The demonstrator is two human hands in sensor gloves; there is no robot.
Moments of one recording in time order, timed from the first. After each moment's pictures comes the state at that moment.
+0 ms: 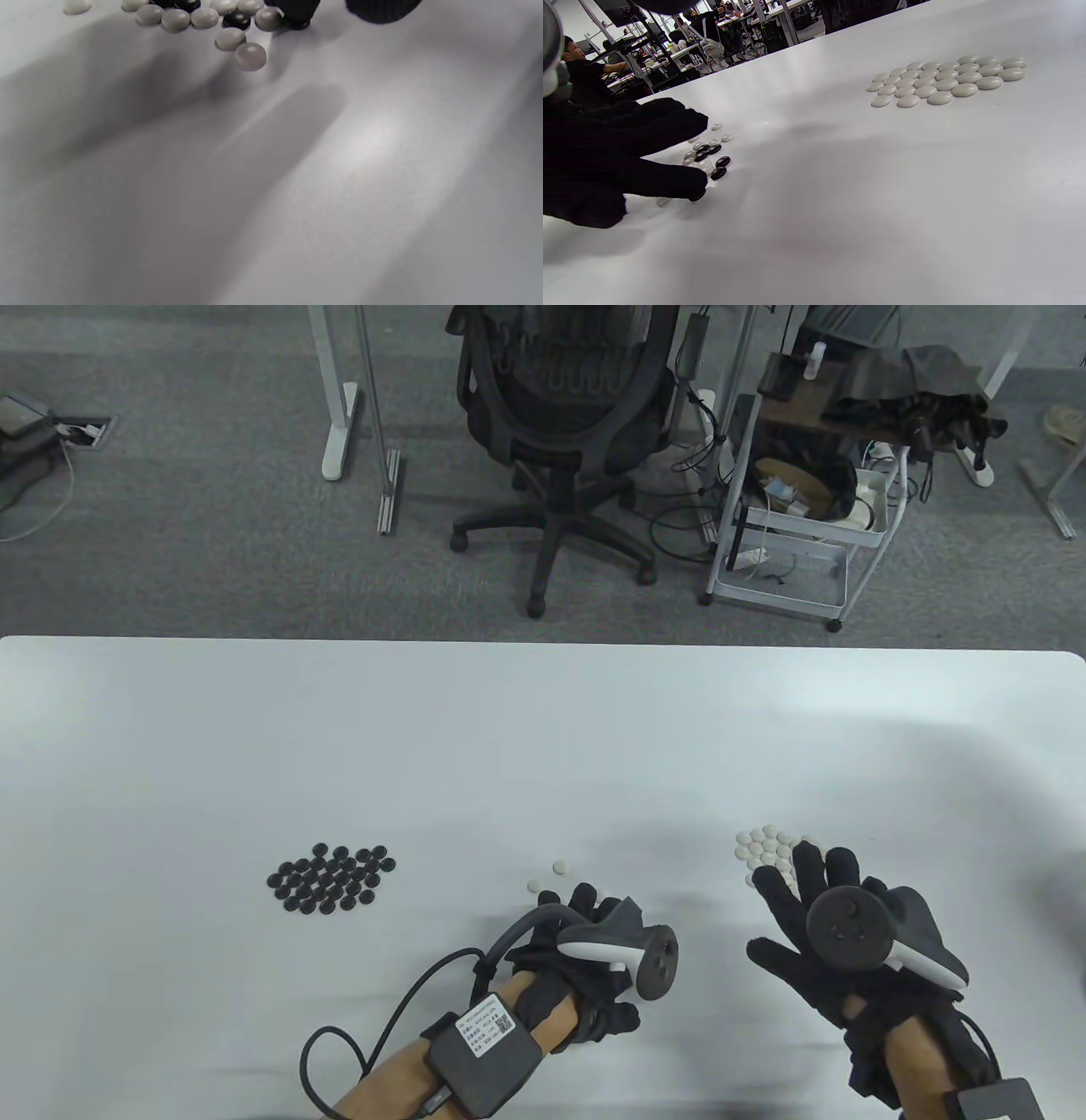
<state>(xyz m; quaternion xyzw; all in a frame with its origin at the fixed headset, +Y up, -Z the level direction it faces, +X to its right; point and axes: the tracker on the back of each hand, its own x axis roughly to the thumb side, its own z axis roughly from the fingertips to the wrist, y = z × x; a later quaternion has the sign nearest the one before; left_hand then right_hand) 0.035 -0.748 -0.260 -0.39 -0.32 -0.13 0.85 0.271 -0.691 -0.261 0.18 0.20 0.95 0.14</state>
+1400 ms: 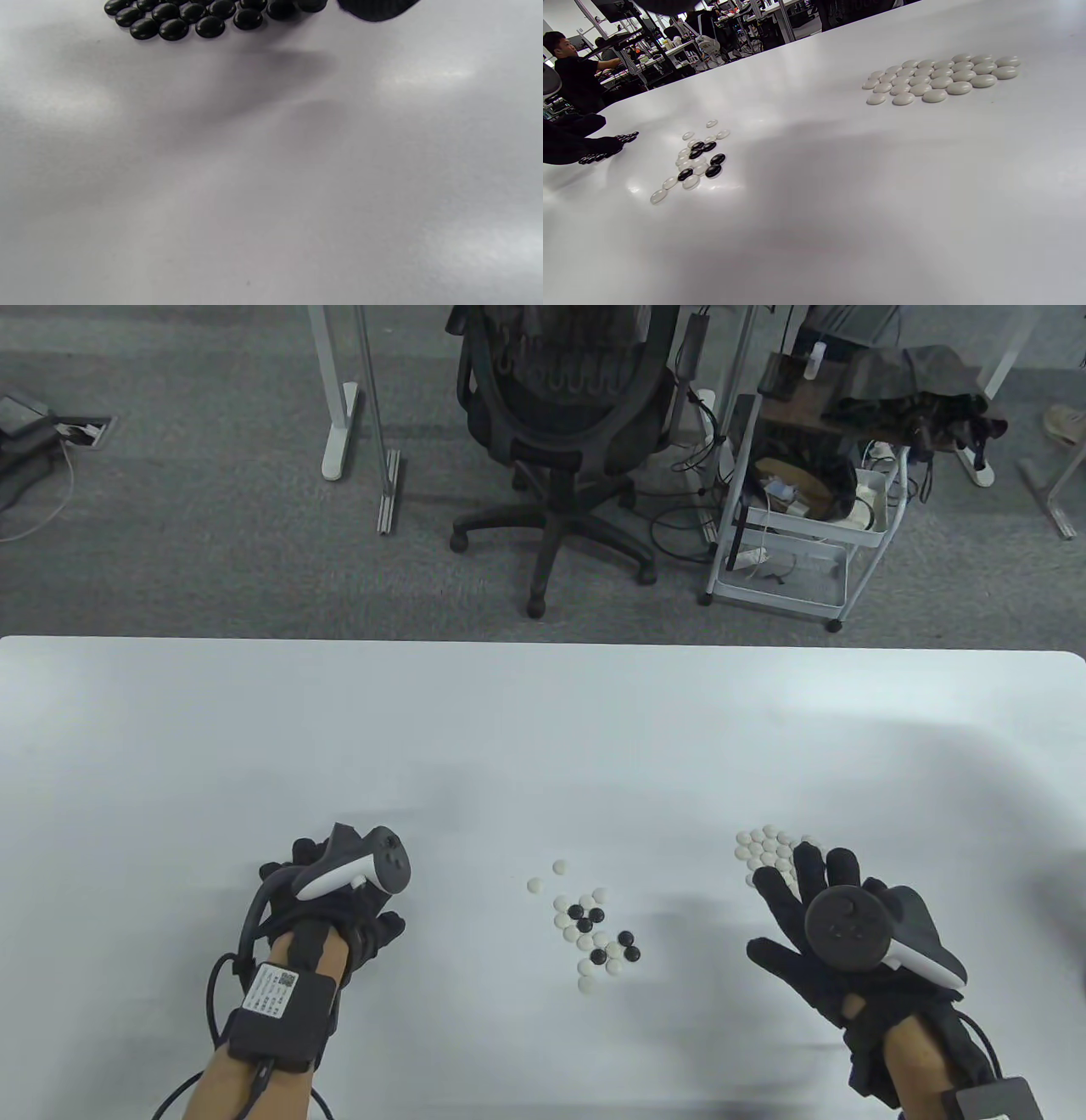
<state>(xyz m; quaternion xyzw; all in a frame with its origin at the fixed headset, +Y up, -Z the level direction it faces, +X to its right) -0.219 -0.753 -0.321 -0.42 0.01 -0.02 0.91 0.271 -0.693 -0.261 0.18 0.20 0.95 0.13</state>
